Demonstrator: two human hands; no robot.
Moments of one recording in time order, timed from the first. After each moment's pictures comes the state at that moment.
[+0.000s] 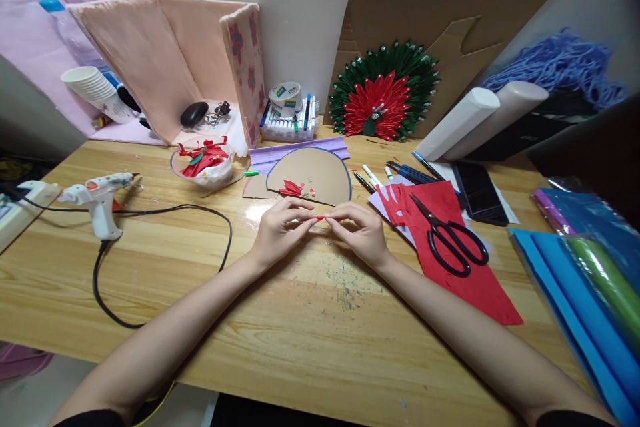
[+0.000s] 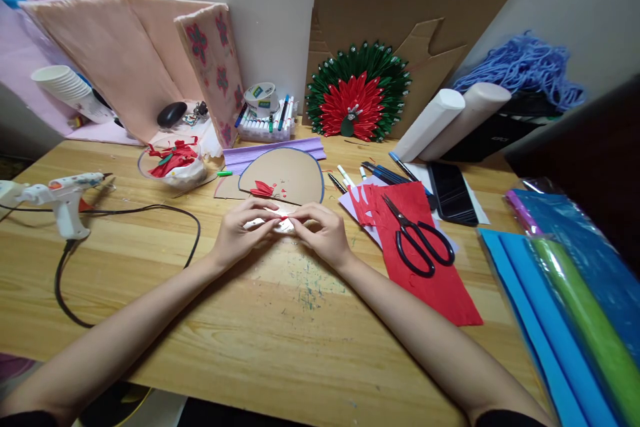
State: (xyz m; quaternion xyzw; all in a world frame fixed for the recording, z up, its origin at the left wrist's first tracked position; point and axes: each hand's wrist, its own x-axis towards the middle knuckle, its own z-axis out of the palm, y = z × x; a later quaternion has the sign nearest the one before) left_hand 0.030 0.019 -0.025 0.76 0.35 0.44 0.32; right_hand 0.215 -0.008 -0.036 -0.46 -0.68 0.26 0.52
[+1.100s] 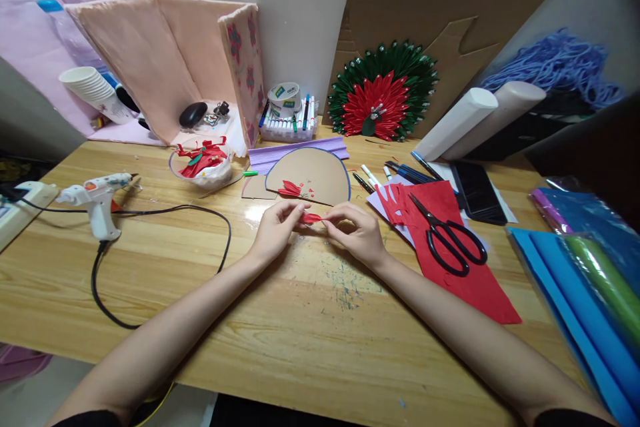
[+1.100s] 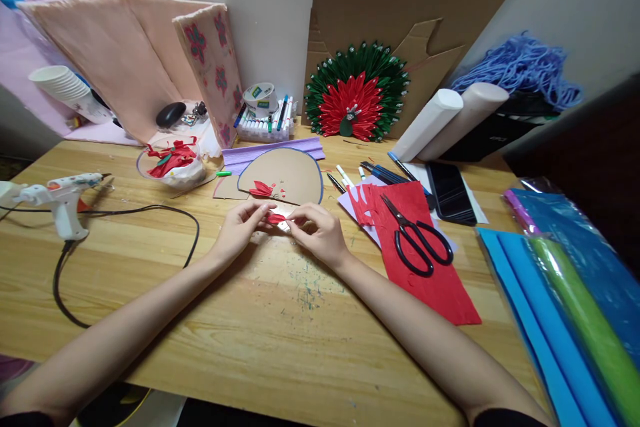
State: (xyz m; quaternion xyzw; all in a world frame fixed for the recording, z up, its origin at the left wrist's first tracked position) left_hand 0.038 0.024 -0.032 0.51 0.43 0.43 0.60; right_hand 0.215 -0.009 -0.036 -0.46 -0.69 0.26 0.49
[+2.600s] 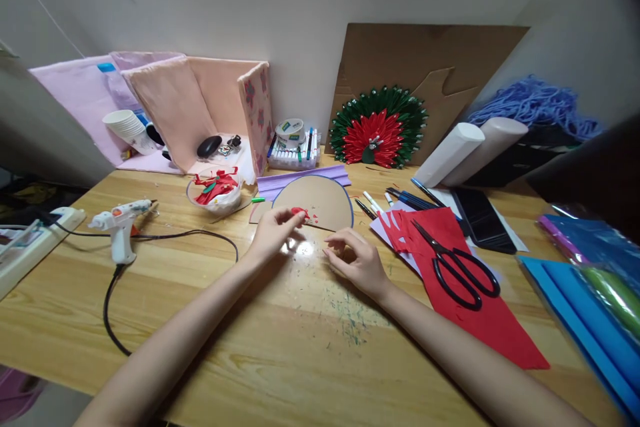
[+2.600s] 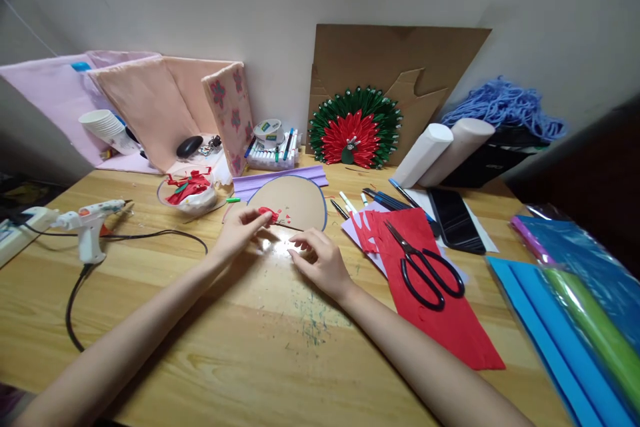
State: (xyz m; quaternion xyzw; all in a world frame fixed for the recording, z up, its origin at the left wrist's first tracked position) left_hand 0.027 0.058 -0.015 0.57 0.48 0.38 0.55; right_hand 0.212 -0.010 -0.039 -0.46 -0.71 0.26 0.46
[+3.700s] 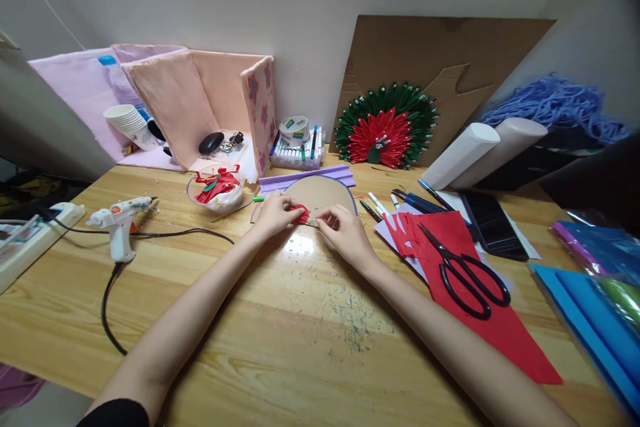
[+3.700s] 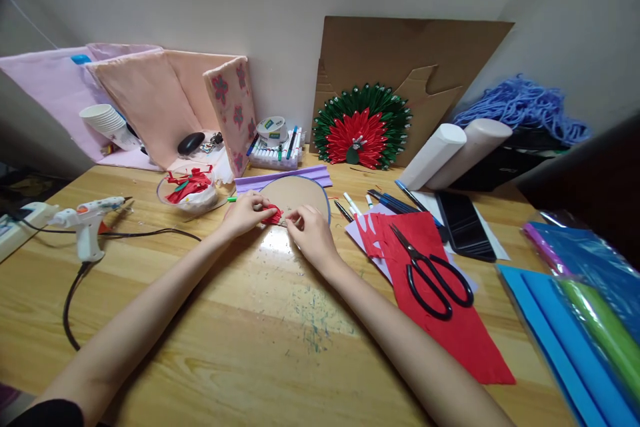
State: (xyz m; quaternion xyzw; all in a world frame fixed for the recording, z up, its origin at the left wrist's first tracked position) left_hand 0.016 0.114 -0.034 0.75 0.55 0.25 0.25; right_hand 0.193 0.045 -0.032 -0.56 -0.68 0.24 0.40
